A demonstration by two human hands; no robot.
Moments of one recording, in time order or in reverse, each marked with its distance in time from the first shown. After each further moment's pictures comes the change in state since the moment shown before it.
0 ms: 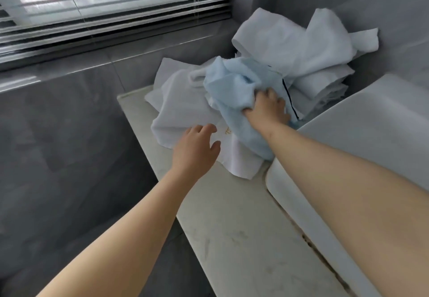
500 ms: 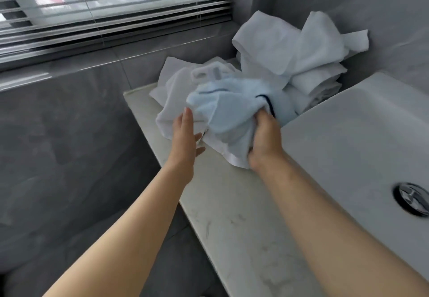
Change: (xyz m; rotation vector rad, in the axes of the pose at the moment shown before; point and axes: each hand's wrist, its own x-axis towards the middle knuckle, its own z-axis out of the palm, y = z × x) left_hand -0.031 0.010 -0.026 -1.274 0.047 -0.465; right_hand -0.105 -0.015 -0.006 1.594 -0.060 0.049
